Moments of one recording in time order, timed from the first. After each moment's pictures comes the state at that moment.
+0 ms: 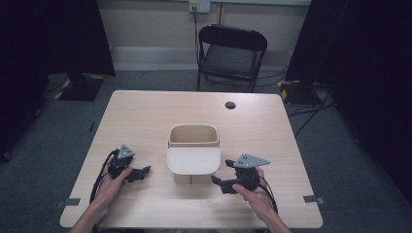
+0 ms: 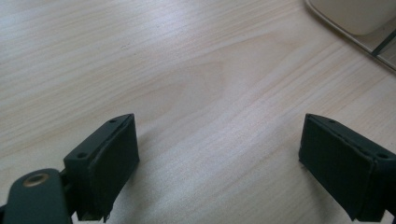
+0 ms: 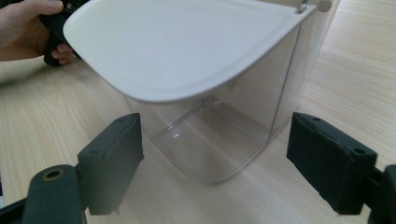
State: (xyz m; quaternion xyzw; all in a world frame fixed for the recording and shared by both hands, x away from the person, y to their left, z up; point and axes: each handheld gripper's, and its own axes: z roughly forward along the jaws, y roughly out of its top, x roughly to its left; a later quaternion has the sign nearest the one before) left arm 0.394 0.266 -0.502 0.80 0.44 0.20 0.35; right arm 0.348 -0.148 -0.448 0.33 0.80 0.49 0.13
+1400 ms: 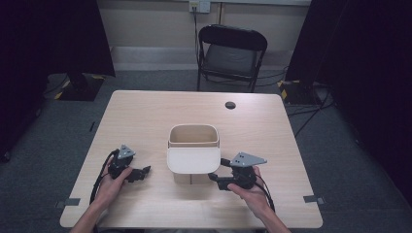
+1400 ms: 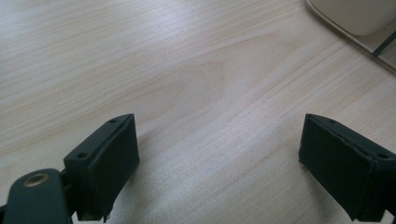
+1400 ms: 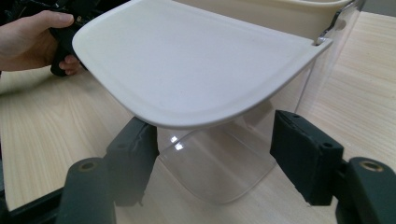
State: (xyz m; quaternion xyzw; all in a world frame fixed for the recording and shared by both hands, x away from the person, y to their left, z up) left arm 0.394 0.266 -0.502 0.80 0.44 0.19 0.35; right arm 0.349 -0.138 -0.441 0.31 0.79 0.50 0.13
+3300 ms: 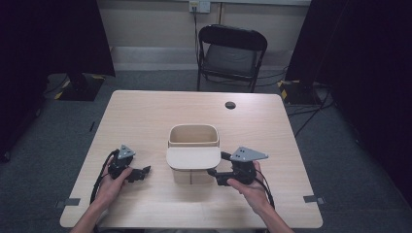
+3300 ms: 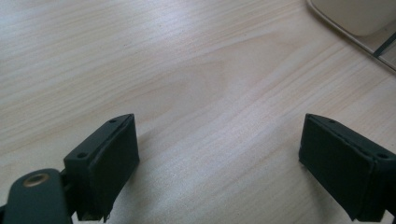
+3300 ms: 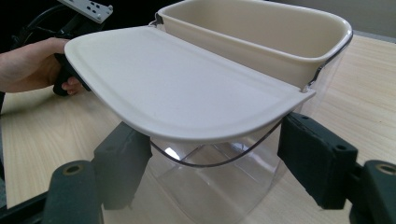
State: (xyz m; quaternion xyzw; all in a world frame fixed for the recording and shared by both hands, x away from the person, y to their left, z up) left arm 0.393 0.266 -0.502 0.81 0.44 0.19 0.35; right arm 0.354 -0.134 -0.422 0.31 0.79 0.52 0.15
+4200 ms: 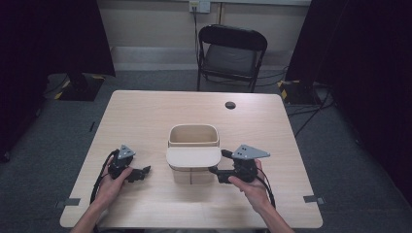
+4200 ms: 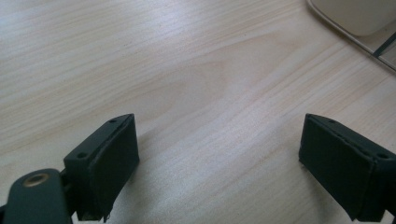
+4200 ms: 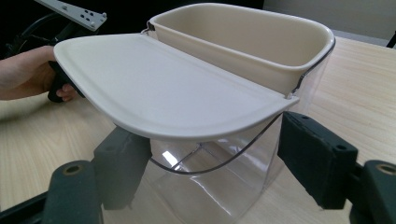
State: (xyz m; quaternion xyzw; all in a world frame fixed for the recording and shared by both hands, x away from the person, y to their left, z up) left arm 0.393 0.266 -0.502 0.81 0.44 0.19 0.35; right arm 0.358 -0.137 -0.419 0.31 0.78 0.52 0.15
